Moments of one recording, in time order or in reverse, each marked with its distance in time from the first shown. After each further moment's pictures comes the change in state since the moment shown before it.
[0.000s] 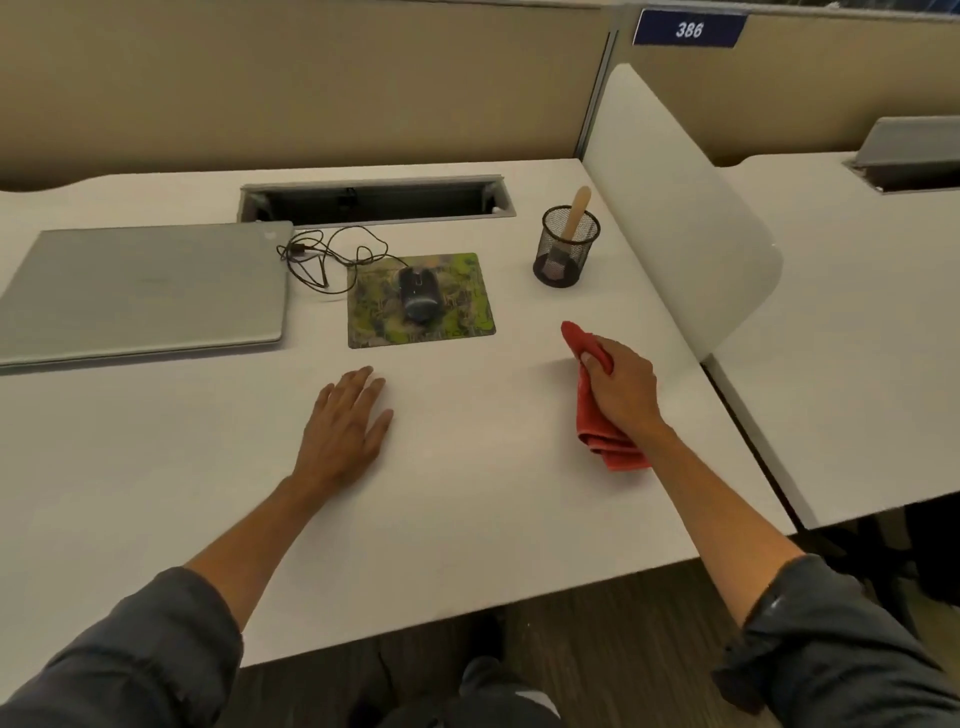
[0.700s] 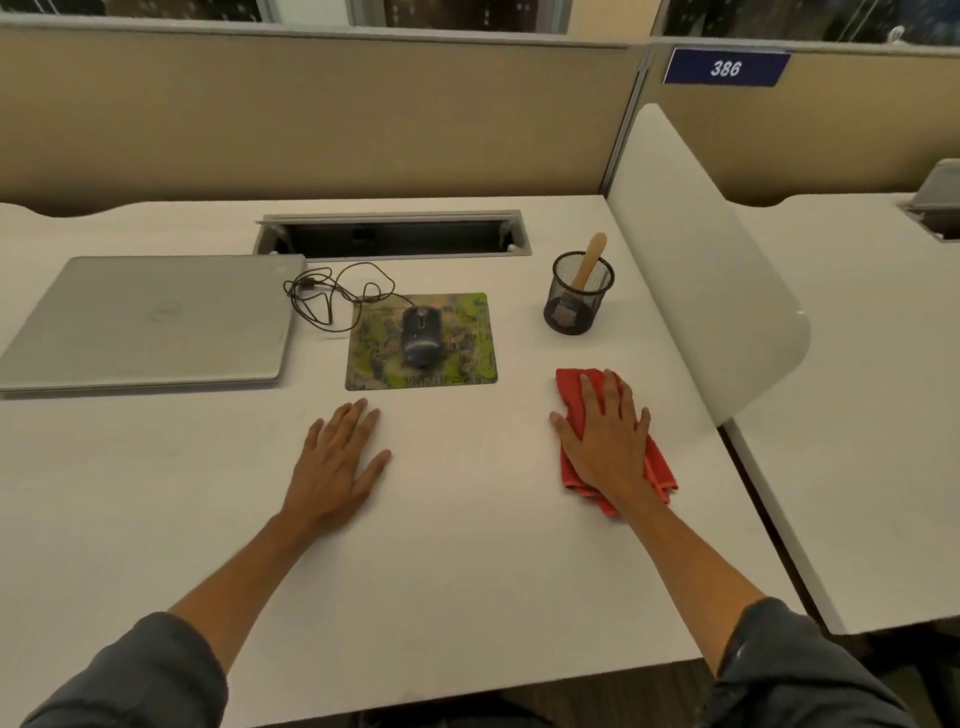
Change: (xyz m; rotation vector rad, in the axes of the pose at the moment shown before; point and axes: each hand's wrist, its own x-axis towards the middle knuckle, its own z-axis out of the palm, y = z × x) left_hand 0.021 0.005 0.004 0.059 -0.054 -0.080; right_hand 0.039 0.030 0.039 -0.591 -0.123 -0.103
